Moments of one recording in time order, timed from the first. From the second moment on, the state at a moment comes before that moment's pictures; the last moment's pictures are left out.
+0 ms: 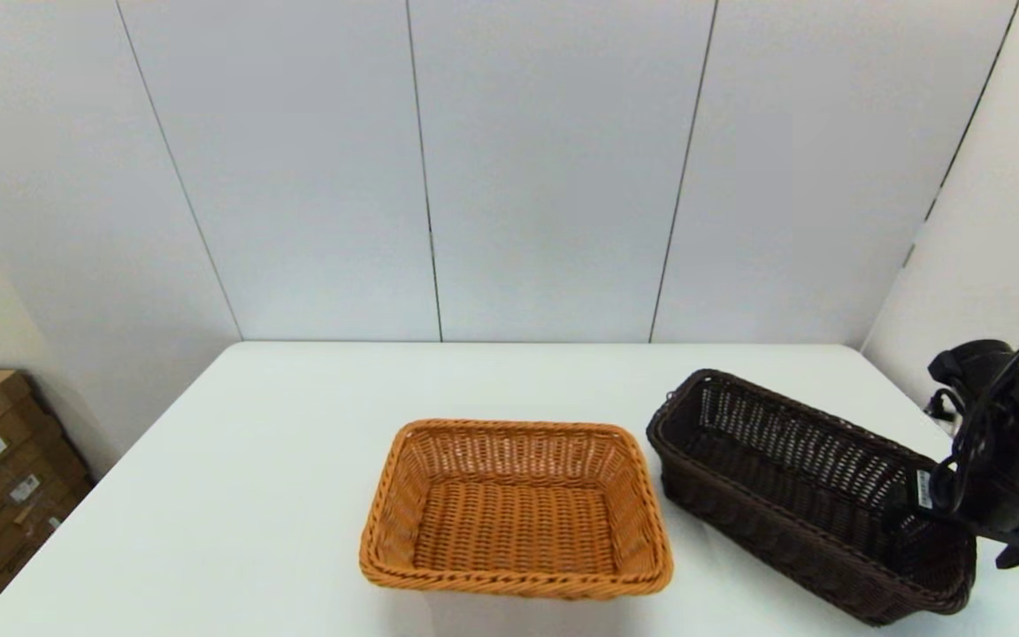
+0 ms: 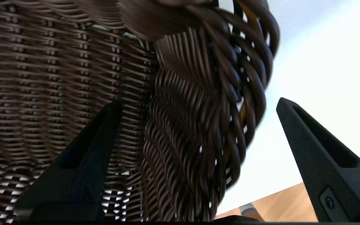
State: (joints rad) left arm -0.01 0.00 0.00 0.02 -0.01 0.06; right arm -0.23 1.94 -0.98 0.42 -0.13 0.27
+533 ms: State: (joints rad) left arm -0.01 0.00 0.00 0.01 -0.01 0.05; right arm -0.23 1.98 -1.04 0.49 -0.14 0.44
